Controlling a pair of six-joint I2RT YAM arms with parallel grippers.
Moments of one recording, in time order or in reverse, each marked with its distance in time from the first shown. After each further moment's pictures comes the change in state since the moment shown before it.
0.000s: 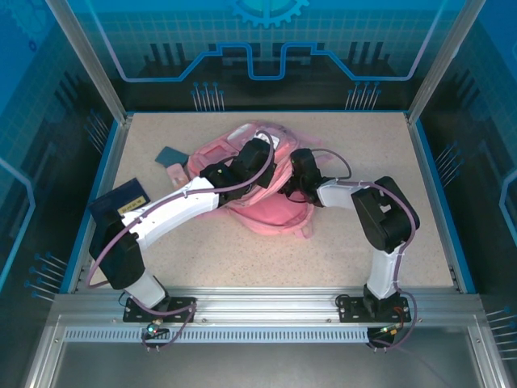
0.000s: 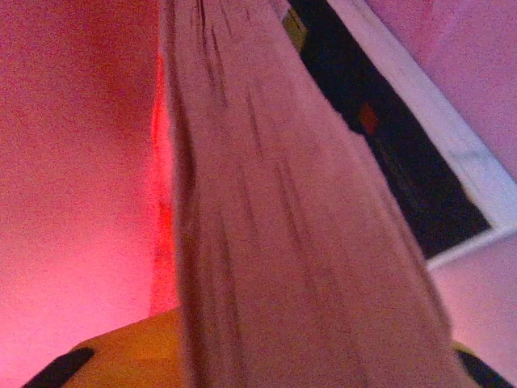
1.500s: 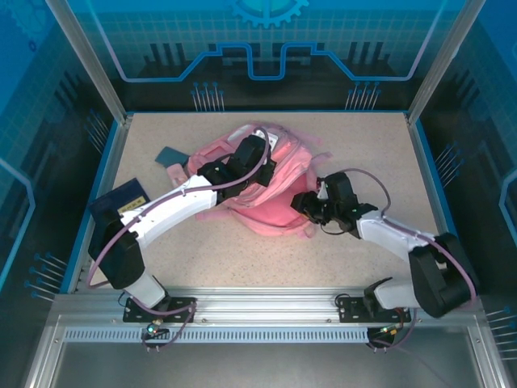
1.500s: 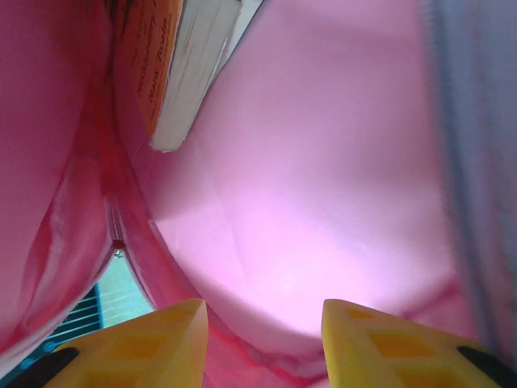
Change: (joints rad) left arm 0.027 0.001 0.000 0.018 0.103 -0.026; right arm -0.080 -0.609 -0.414 -0.365 -0.011 -0.319
